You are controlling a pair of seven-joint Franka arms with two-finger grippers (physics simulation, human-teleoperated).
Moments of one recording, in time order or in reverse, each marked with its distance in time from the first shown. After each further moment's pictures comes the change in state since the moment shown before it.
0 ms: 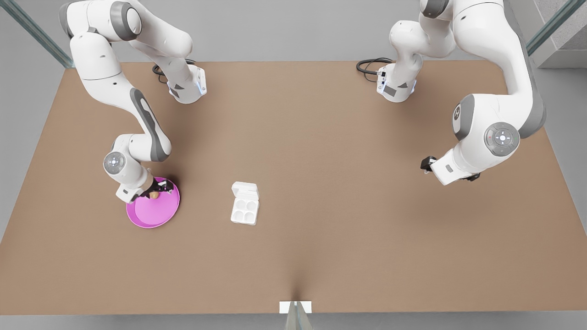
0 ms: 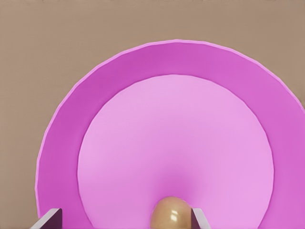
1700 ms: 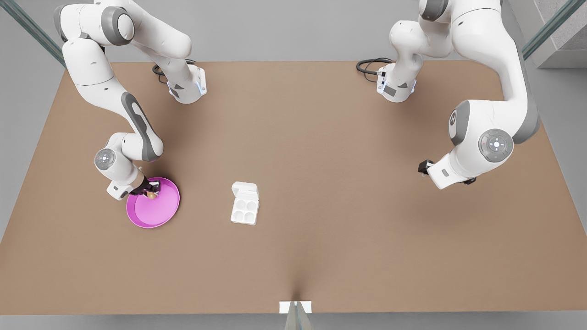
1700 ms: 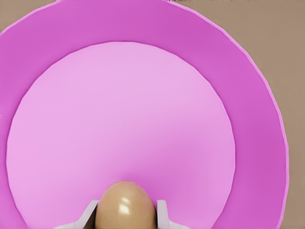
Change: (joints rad) left arm -0.002 0.026 0.000 -0.002 -0.002 0.020 0.003; right arm -0.098 0.037 0.000 -0.052 0.002 0.117 -0.042
